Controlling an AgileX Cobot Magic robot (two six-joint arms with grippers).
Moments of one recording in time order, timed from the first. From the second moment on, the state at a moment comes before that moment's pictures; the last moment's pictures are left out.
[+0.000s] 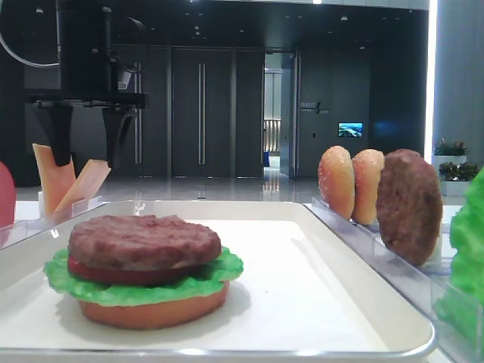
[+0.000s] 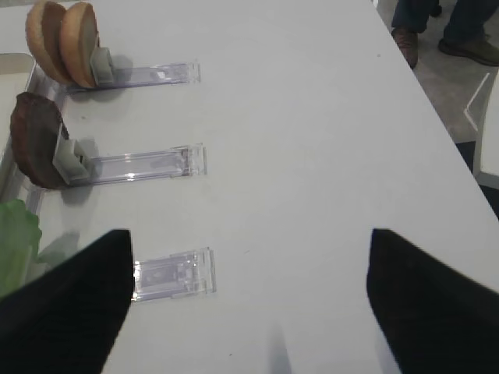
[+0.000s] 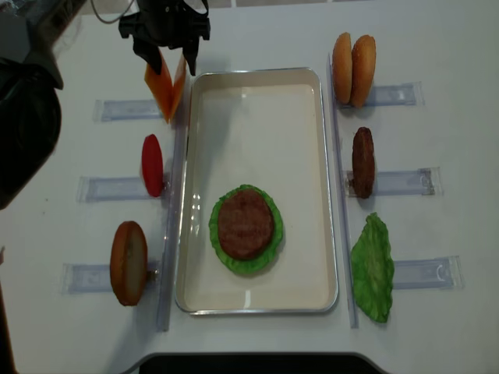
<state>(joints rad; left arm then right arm) -0.30 2.23 -1.99 0.14 1.23 -0.32 -0.06 -0.01 -0.51 0.02 1.13 0.00</state>
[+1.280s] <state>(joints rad) -0.31 2.28 -1.99 0.14 1.23 -0.28 -0.06 -0.01 -0.51 0.02 1.13 0.00</state>
